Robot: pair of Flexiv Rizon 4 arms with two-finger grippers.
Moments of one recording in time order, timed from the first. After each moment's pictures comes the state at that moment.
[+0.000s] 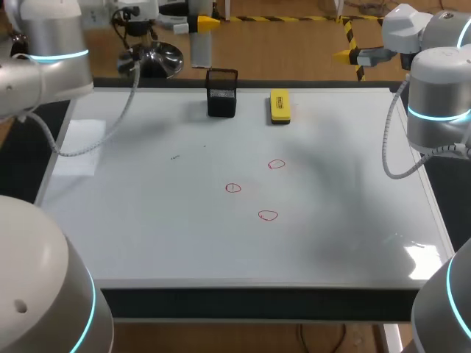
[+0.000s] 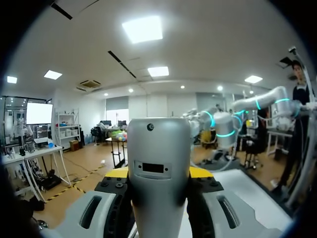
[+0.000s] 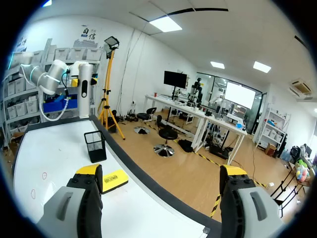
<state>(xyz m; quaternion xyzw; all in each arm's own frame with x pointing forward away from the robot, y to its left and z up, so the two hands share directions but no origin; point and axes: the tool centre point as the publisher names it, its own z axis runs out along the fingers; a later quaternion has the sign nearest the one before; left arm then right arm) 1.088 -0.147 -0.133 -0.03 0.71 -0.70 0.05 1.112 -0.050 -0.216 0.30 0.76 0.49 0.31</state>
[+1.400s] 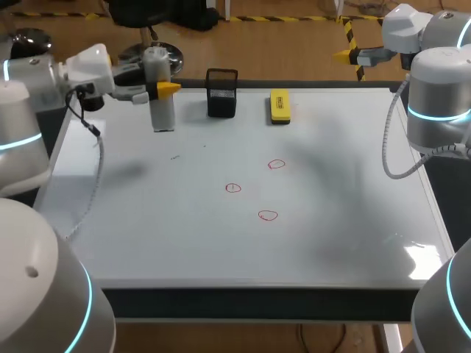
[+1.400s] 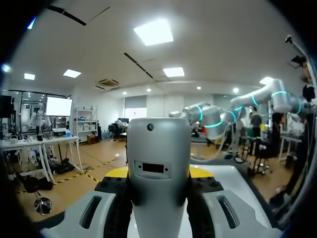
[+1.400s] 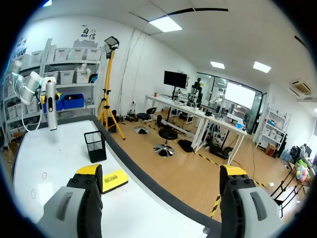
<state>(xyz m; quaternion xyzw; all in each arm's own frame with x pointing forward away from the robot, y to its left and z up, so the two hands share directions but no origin) 0.956 -0.060 -0.192 -0.12 0.70 -0.70 0.10 1.112 -0.050 -0.216 0.30 0.76 0.49 0.31</state>
